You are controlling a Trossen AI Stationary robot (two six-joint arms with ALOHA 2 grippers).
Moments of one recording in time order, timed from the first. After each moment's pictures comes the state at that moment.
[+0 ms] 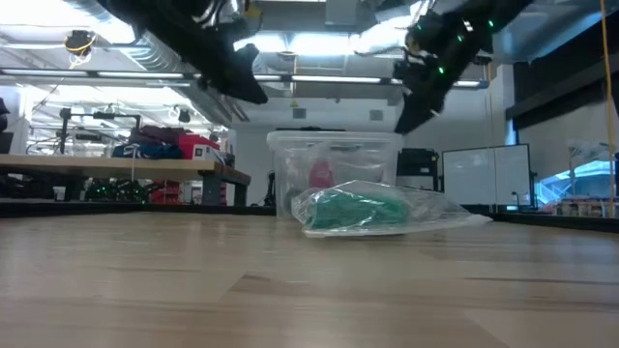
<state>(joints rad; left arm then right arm) 0.31 1.20 0.79 -0.01 -0.41 0.03 -0.68 1.42 1.14 -0.56 -0.07 -0.28</state>
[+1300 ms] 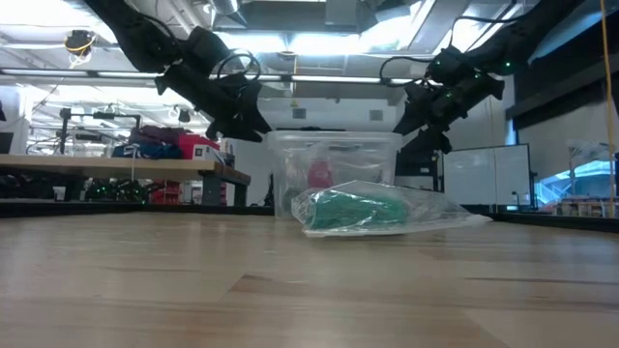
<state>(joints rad) 0.75 1.44 0.79 0.23 0.12 -0.16 -0.92 1.44 0.89 -0.15 -0.50 0.15</state>
